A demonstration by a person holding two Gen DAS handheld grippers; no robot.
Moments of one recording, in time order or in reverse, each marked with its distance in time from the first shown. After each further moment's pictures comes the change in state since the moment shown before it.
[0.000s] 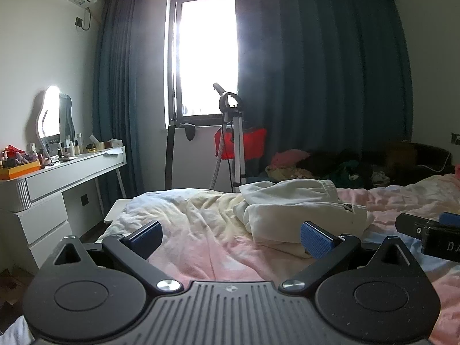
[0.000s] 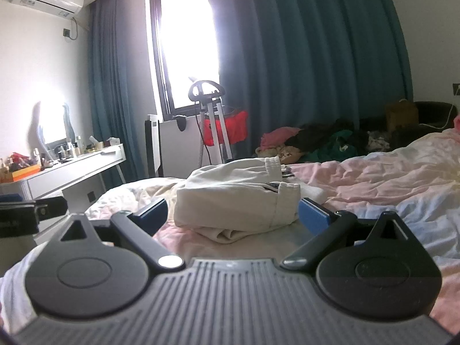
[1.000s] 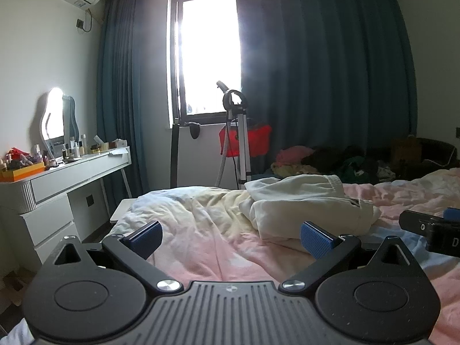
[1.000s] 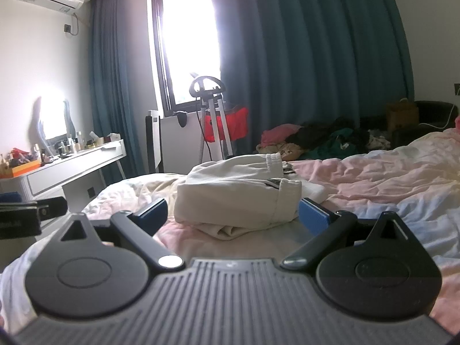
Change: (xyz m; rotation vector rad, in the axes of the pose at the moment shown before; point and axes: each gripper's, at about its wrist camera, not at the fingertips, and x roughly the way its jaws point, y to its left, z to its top) left arm 0.005 -0.006 -0.006 0.024 -0.003 0.018; right arm 0.006 0.003 -0.001 0.005 0.028 0.006
